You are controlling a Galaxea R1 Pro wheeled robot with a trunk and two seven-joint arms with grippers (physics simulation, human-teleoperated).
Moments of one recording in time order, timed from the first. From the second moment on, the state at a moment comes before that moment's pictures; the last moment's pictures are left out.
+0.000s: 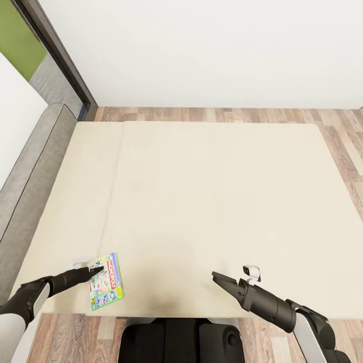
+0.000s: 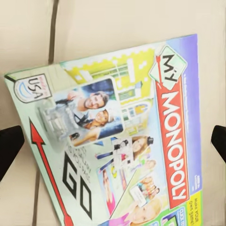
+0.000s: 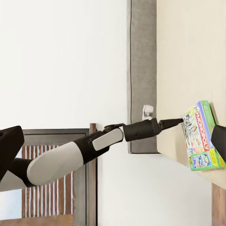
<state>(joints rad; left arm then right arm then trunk) -0.70 0.33 0.33 -0.43 -0.04 0.25 -0.71 -0.11 -0.08 -0.09 -1.60 -0.64 0.79 1.04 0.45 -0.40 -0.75</state>
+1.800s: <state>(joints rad) -0.72 0.33 0.33 -0.41 -0.04 0.25 -0.64 -0.11 -0.08 -0.09 -1.59 -0.64 0.79 1.04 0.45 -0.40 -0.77</state>
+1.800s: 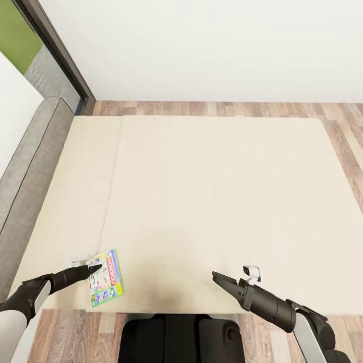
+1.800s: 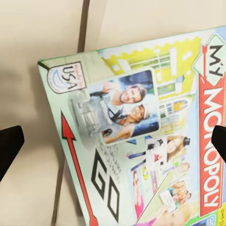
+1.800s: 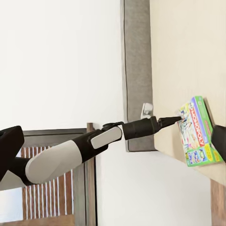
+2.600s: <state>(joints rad) -0.72 0.33 0.33 -0.41 -0.04 0.25 -0.64 -0.11 -0.07 -0.09 -1.60 -0.64 0.79 1.04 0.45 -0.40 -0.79</state>
